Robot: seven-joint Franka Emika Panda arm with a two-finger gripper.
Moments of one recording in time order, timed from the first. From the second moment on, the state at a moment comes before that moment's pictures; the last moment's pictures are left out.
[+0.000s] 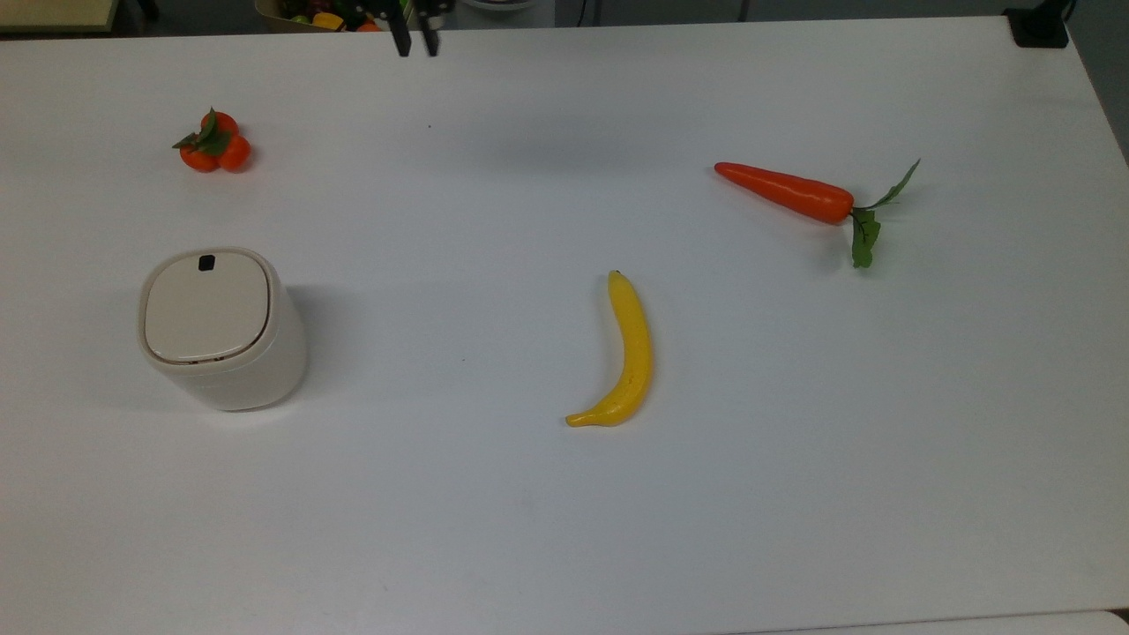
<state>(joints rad) -0.05 -0.01 0.03 -1.63 0.12 1.75 -0.03</state>
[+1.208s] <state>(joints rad) 0.09 -0.02 -0.03 -1.64 0.05 1.73 -0.05</state>
